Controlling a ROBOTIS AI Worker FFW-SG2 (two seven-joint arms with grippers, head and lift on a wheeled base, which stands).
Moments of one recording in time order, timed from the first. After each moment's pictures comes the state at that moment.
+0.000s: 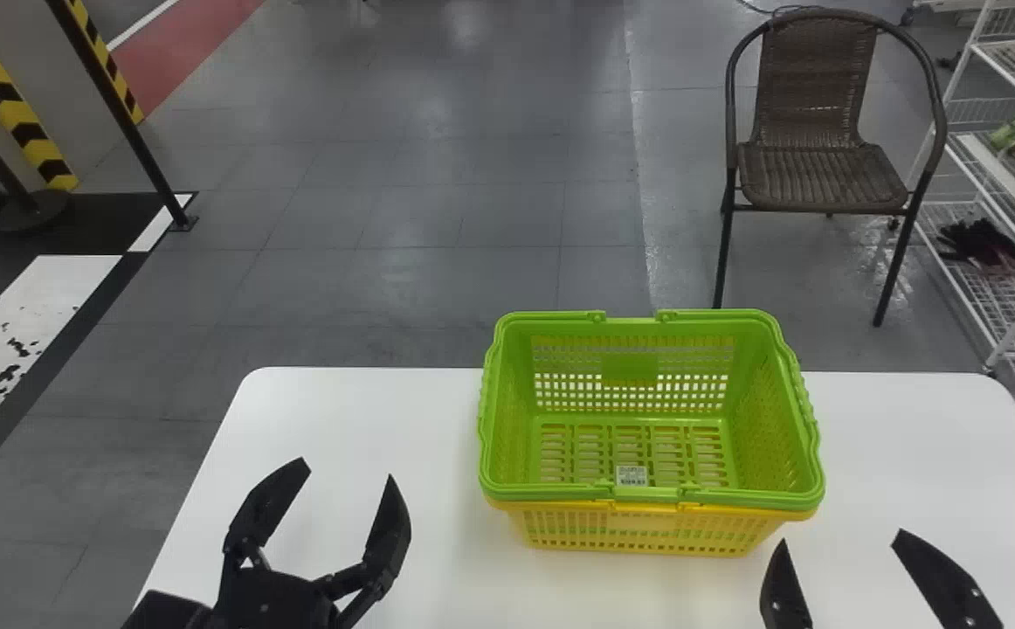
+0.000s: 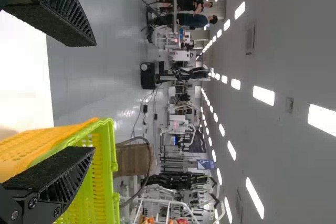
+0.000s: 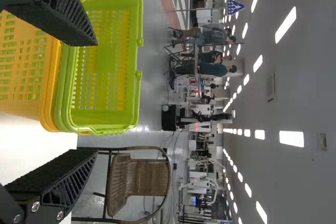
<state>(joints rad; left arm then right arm) 0.58 0.06 0.12 -1.76 0.14 -0.37 -0.26 0.65 -0.09 0.13 -1.80 0.02 -0.34 0.00</state>
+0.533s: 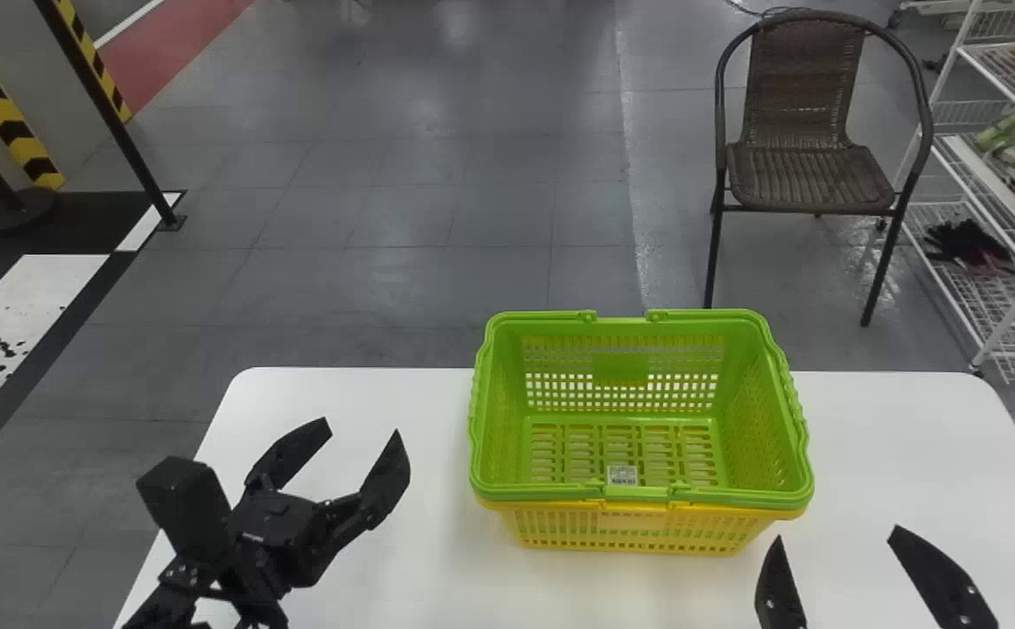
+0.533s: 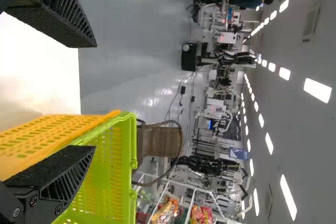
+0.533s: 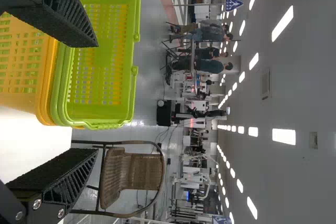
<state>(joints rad) 0.40 0.06 0.21 -1.82 0.21 0.11 -0.44 0.65 -0.09 0.13 -1.79 0.05 -0.38 -0.03</state>
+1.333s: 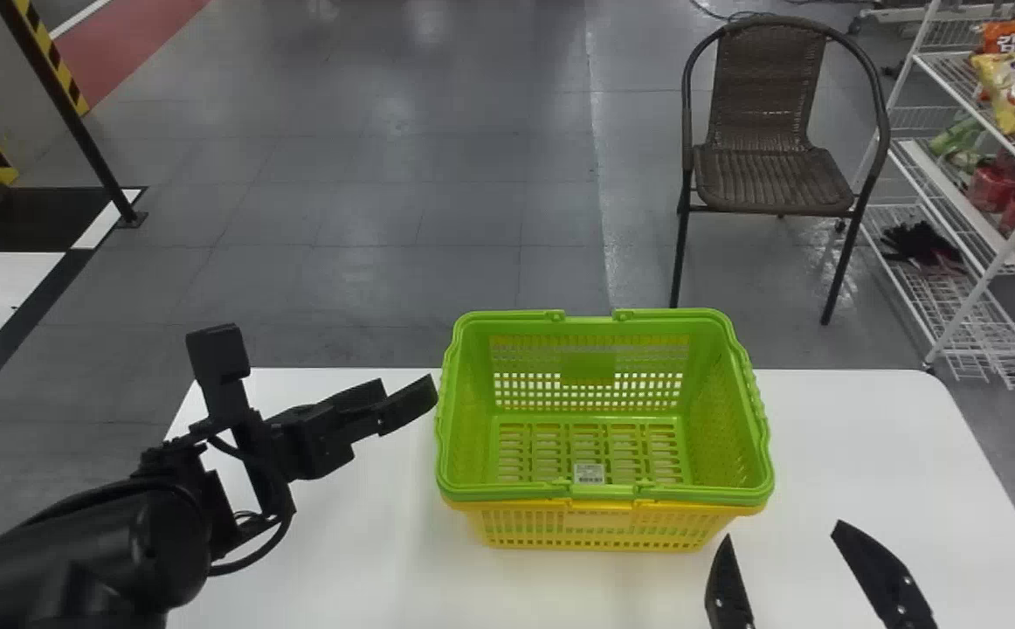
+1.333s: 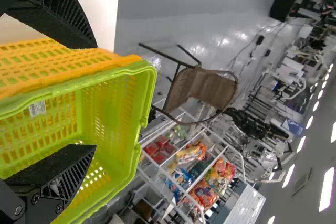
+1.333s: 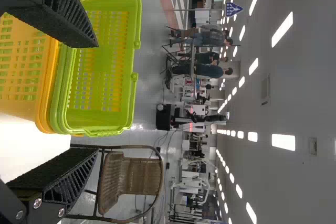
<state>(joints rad) -0.05 0.07 0.24 -1.60 0.27 0.77 -0.66 0.66 -0.09 0.15 -1.79 0.07 -0.38 -0.03</state>
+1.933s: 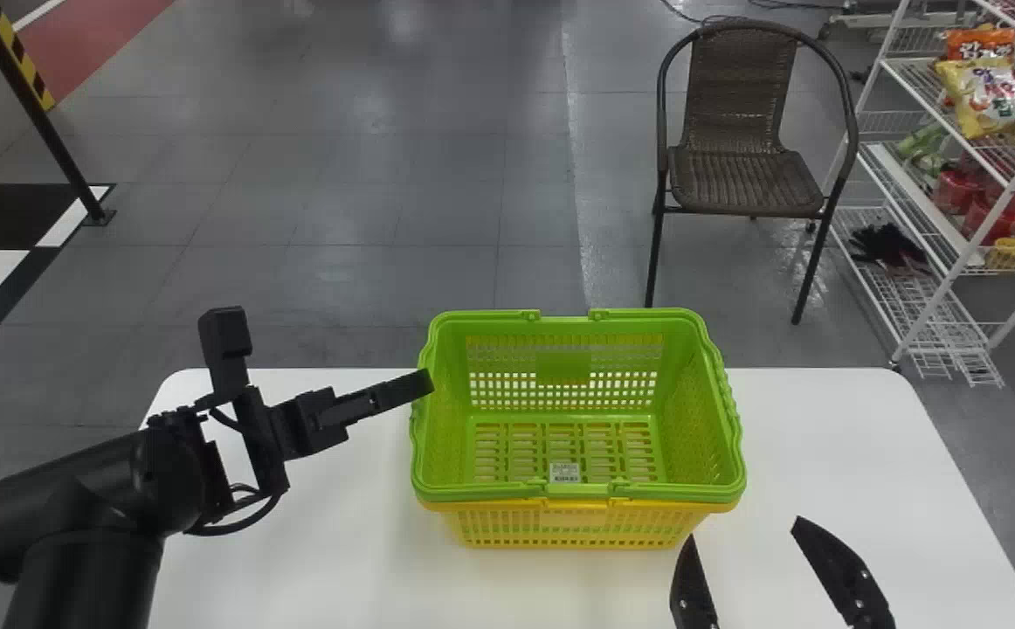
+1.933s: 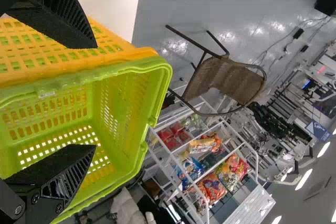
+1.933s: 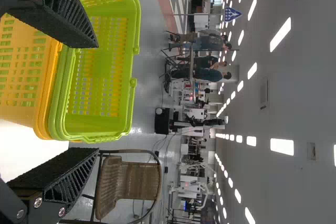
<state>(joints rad) -0.20 0.09 0.24 -1.38 0.28 0.86 -0.72 0.66 -0.10 0.16 -1.80 0.07 -0.38 -0.03</state>
